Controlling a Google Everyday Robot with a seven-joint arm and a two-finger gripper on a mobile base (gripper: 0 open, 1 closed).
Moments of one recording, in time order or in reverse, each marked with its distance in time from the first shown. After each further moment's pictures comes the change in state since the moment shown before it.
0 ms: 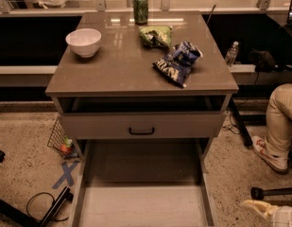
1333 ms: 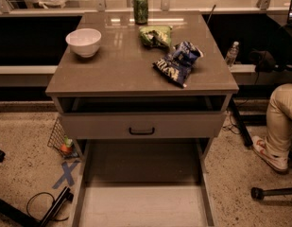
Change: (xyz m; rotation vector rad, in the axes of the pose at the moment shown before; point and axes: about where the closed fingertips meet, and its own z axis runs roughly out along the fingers) arm 0.119 0.082 0.174 -0.189 -0.189 0.116
